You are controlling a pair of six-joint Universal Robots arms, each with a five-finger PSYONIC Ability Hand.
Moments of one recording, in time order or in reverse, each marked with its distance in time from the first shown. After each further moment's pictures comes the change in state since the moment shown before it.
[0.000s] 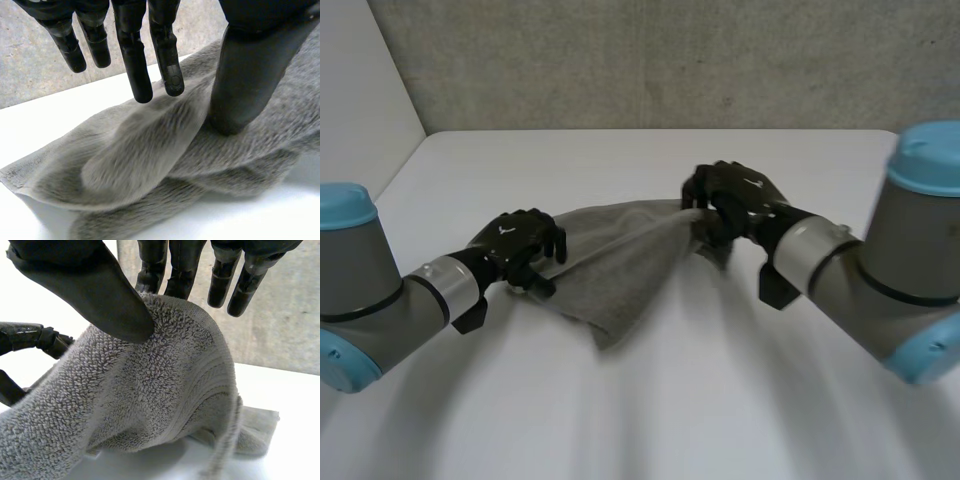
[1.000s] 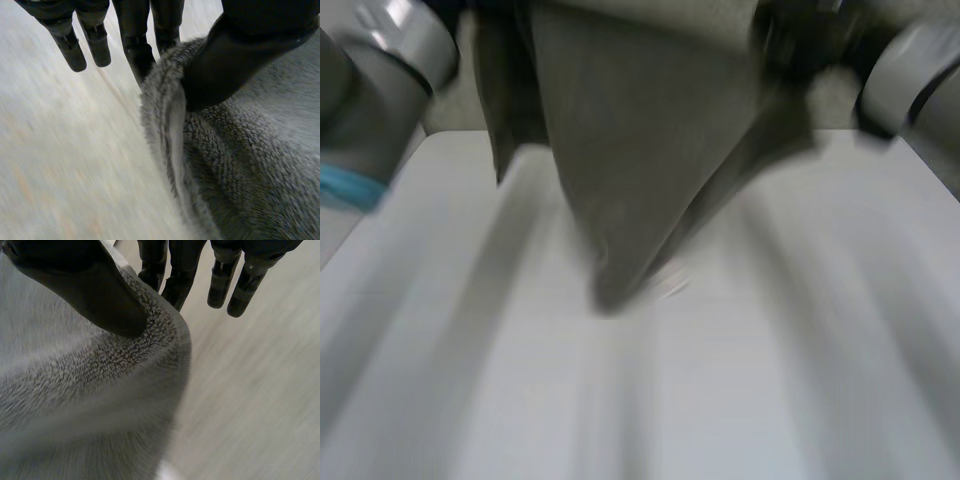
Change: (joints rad) left arm -0.179 0.157 0.661 0.006 -0.311 0.059; right arm -0.123 -0.026 -0.613 0.269 -0.028 -0.408; left_hand 0.532 0.549 0.000 0.000 0.568; right_hand 0.003 0.004 0.000 0.000 0.007
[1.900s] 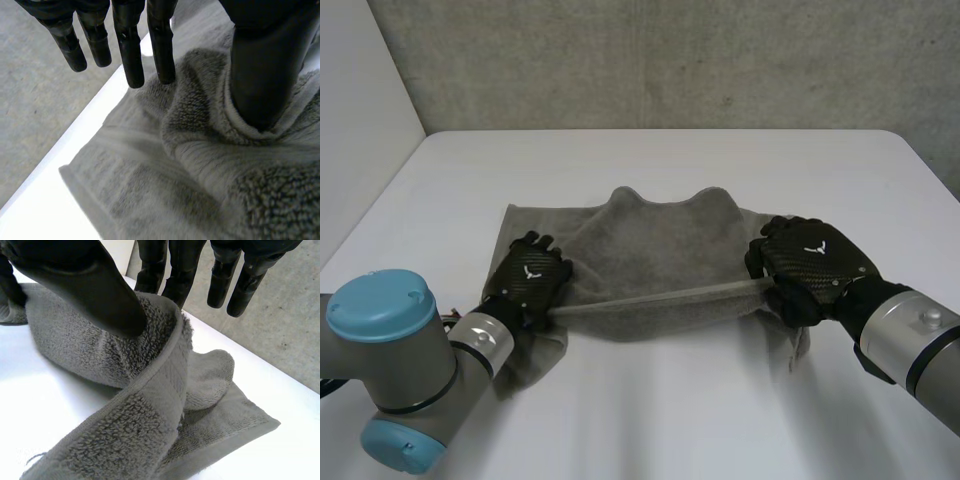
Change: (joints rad) left arm 0.009 -0.145 -0.930 0.361 0.000 0.419; right arm -0.044 -0.325 1.040 -0.210 -0.047 -0.128; left_hand -0.744 -0.774 0.000 0.000 -0.789; right_hand 0.000 0.006 0.000 0.000 0.004
